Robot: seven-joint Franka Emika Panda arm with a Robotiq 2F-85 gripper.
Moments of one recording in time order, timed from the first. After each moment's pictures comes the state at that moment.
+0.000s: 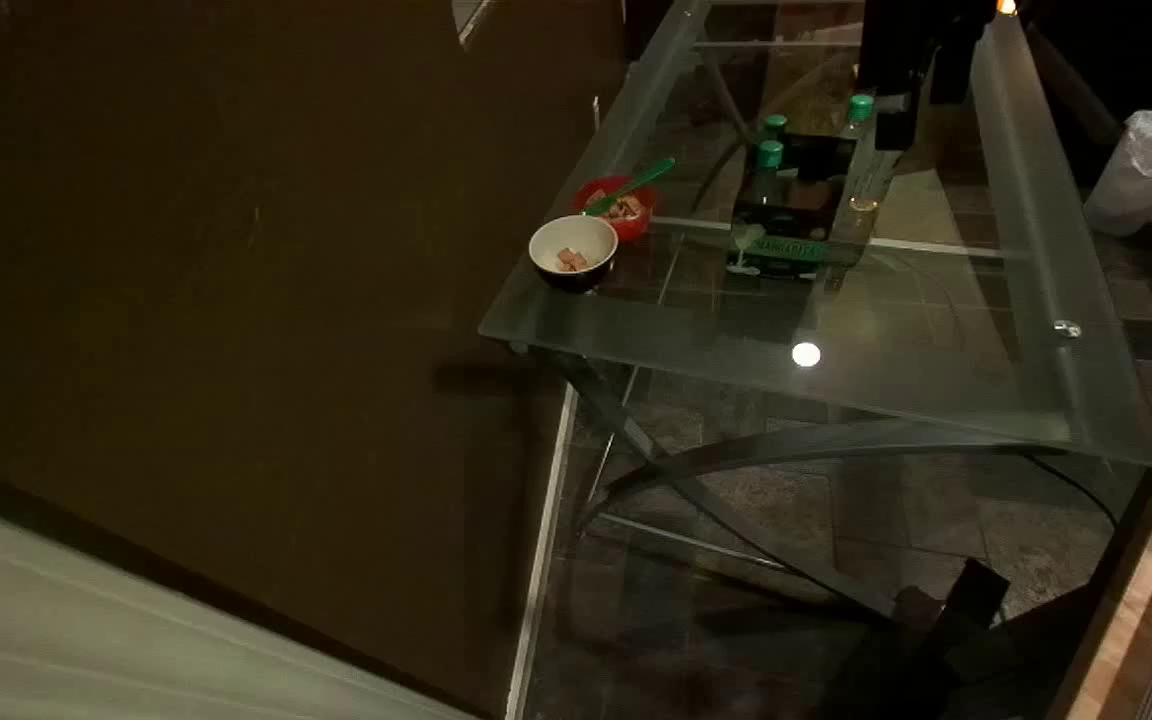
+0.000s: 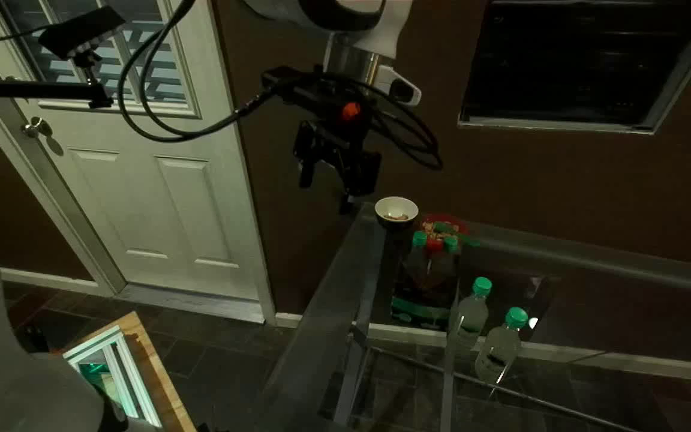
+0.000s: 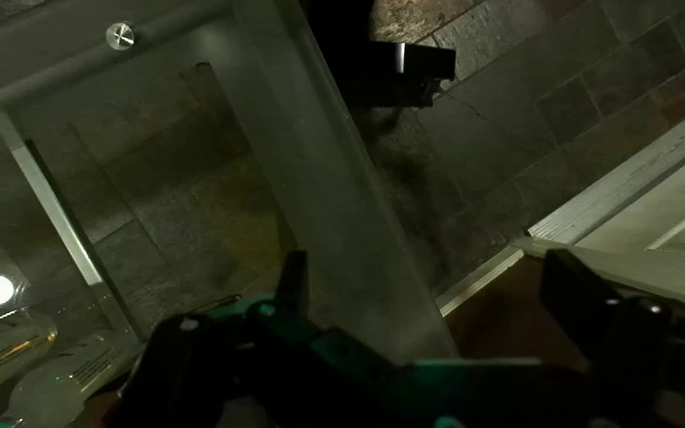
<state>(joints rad) 0.00 -0.19 -0.04 -2.25 0.03 1.79 -0.08</state>
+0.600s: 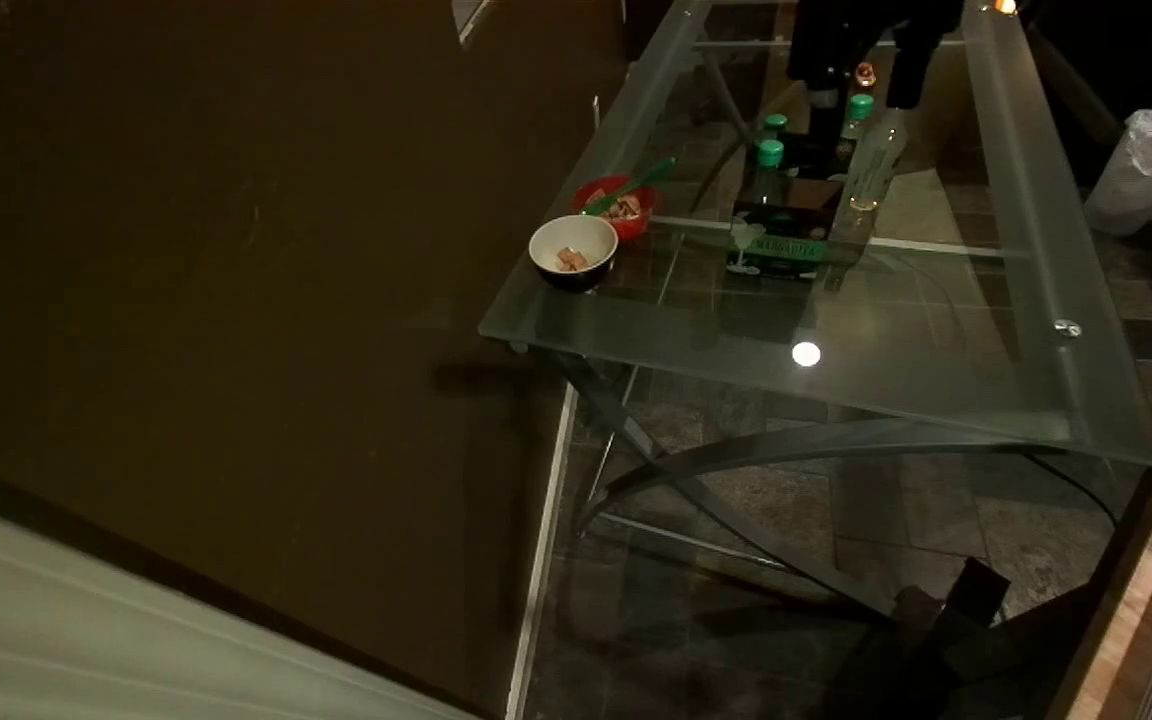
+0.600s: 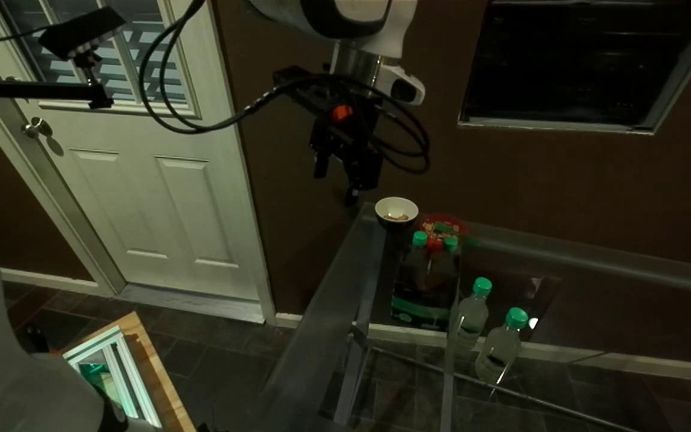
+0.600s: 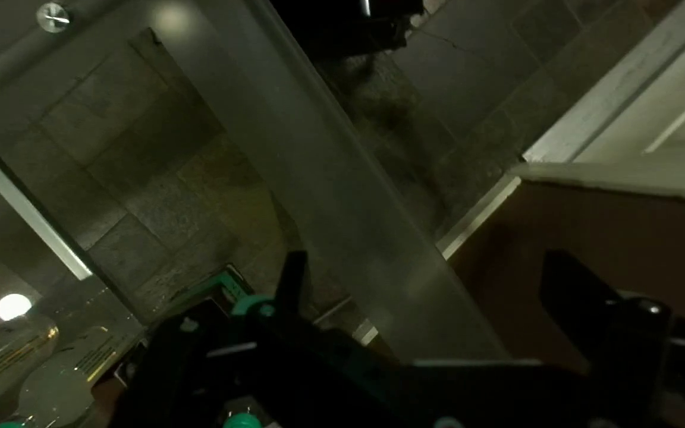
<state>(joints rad) 0.00 -0.15 -0.03 -2.23 0.10 1.90 0.08</state>
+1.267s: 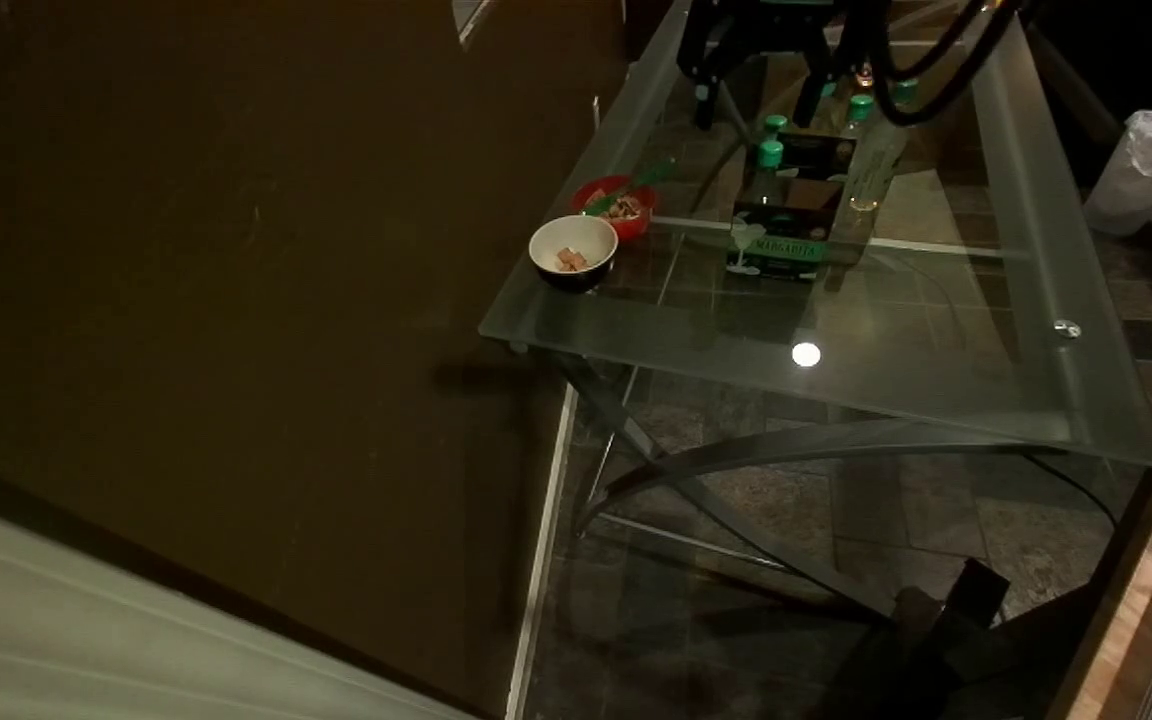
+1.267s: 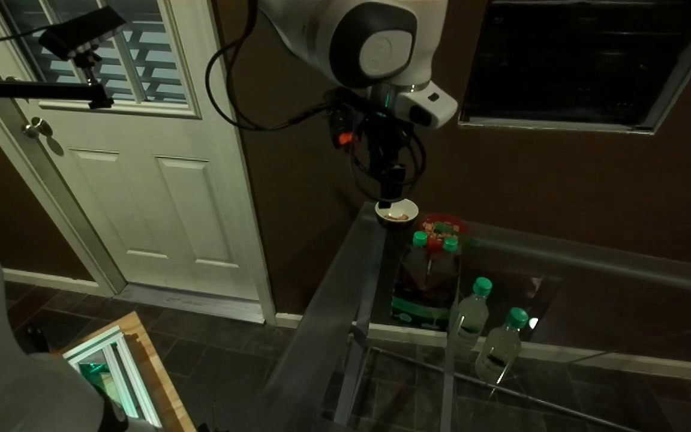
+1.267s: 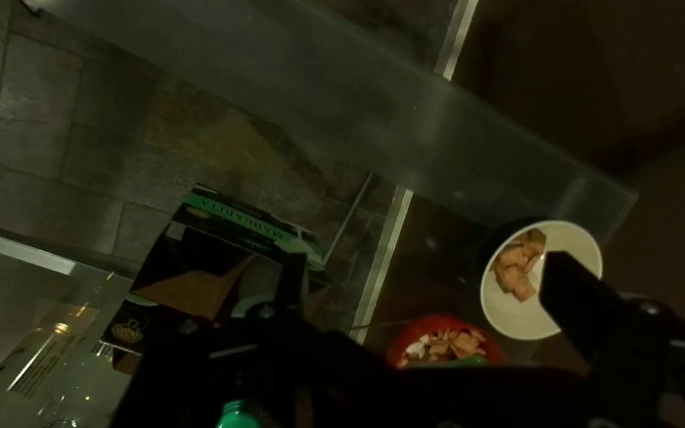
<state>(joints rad) -0.02 -0.01 -0.04 -2.20 0.16 2.27 0.48</state>
